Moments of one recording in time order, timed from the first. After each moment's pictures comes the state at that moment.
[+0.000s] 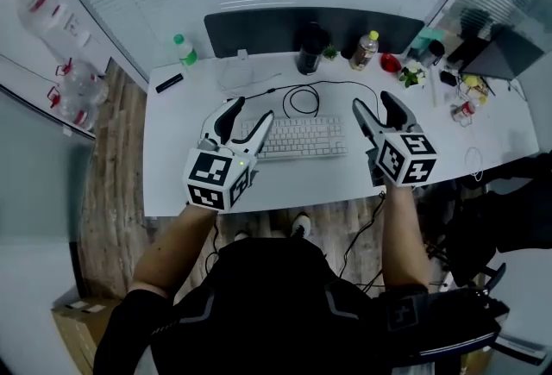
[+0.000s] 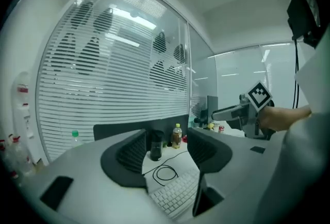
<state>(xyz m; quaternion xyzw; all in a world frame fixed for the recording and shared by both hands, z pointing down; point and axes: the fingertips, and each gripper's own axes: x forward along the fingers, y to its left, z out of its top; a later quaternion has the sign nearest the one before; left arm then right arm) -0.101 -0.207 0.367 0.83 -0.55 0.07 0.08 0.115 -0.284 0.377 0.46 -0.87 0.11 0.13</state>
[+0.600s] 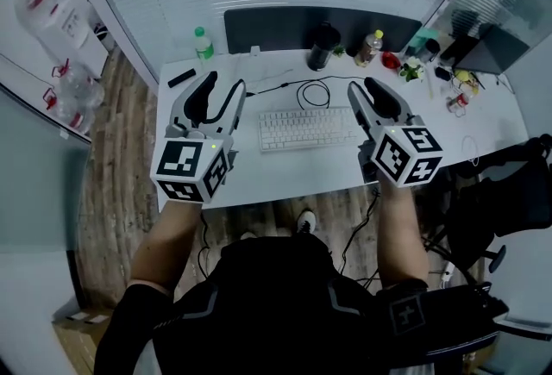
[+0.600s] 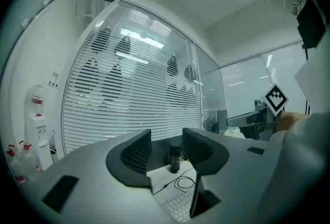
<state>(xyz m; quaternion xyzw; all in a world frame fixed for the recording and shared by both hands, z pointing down) -0.217 -0.159 0.288 0.80 -0.59 0.01 0.03 0.011 -0.210 0.298 0.45 -0.89 0.09 0.07</state>
